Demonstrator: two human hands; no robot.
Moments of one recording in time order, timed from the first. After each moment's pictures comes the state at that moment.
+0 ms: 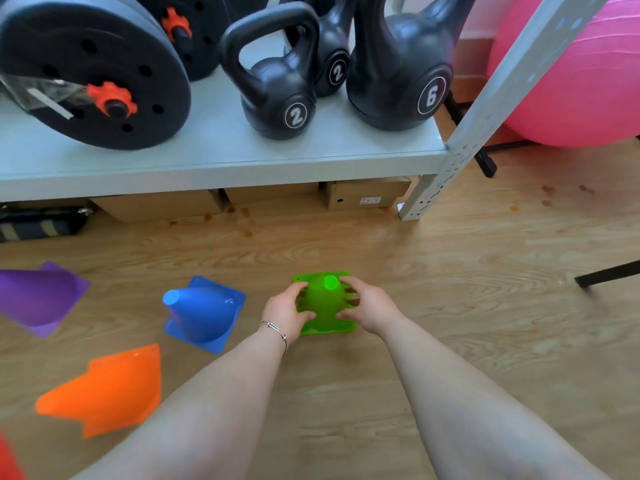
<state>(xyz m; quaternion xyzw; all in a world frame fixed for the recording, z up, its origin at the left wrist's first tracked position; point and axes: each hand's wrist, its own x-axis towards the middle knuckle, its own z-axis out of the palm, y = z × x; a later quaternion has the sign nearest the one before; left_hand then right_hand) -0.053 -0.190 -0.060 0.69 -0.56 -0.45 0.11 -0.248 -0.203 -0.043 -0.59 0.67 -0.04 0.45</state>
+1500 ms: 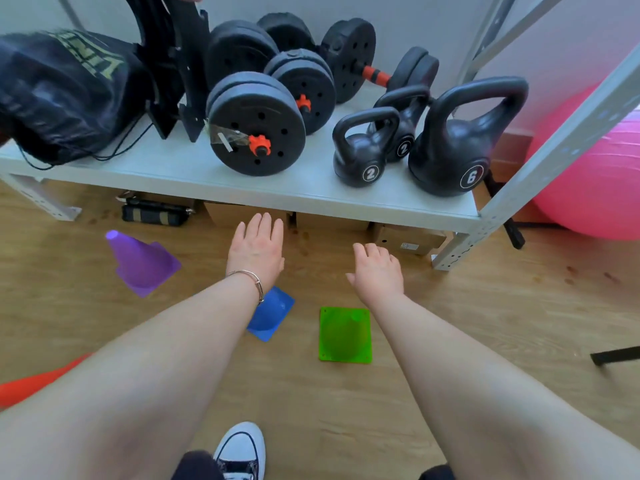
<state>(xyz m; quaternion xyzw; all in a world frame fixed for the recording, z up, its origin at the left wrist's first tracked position) 0.073 -0.194 0.128 0.73 -0.69 0.04 -0.04 -0.149 -0.227 0.101 -0.79 0.61 0.02 0.07</state>
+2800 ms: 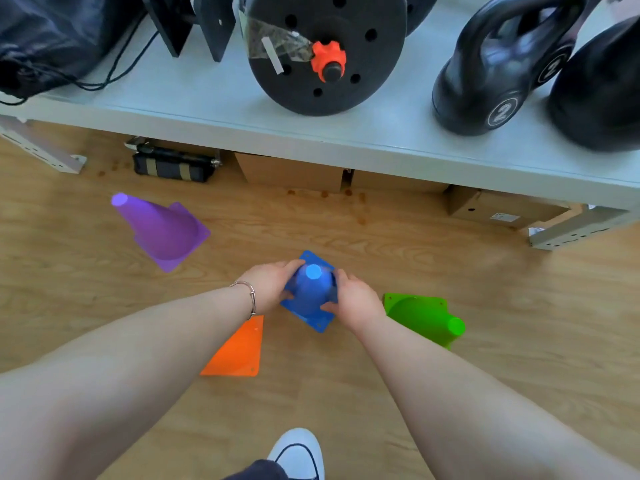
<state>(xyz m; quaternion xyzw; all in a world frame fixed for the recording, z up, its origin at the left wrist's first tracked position) 0.197 -0.193 -0.048 0.63 -0.71 -0.30 -0.11 -0.004 -0.208 -0.050 -0.74 0.56 0.12 0.35</state>
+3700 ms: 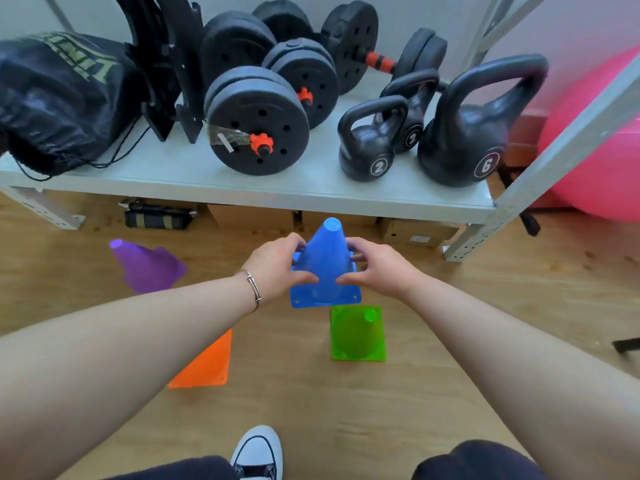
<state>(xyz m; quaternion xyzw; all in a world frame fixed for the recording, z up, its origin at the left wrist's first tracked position) 0.070 -0.194 0.151 0.67 -0.68 -0.29 0.11 -0.149 -0.235 0.146 -0.75 0.50 -0.08 0.42</state>
